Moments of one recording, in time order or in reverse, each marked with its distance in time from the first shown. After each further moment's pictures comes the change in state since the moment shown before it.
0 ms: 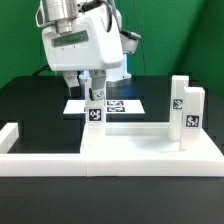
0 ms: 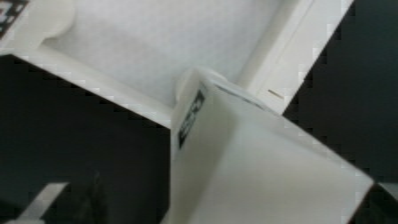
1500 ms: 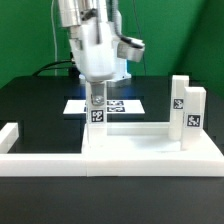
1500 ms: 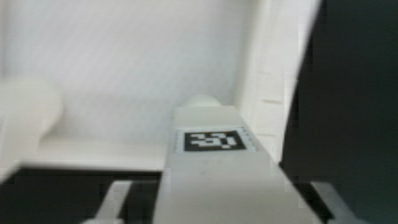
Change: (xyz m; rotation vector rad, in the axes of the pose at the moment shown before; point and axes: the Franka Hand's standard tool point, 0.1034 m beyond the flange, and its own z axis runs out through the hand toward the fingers) arm -0.011 -0.011 0.011 -0.024 -0.024 0.610
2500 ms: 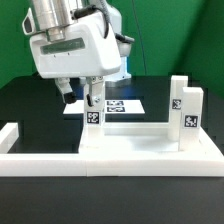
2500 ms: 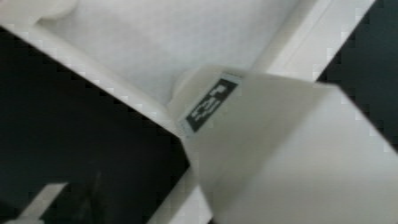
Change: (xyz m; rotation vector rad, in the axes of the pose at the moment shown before) arm 0.024 -0.001 -0.003 0.014 -0.045 -0.664
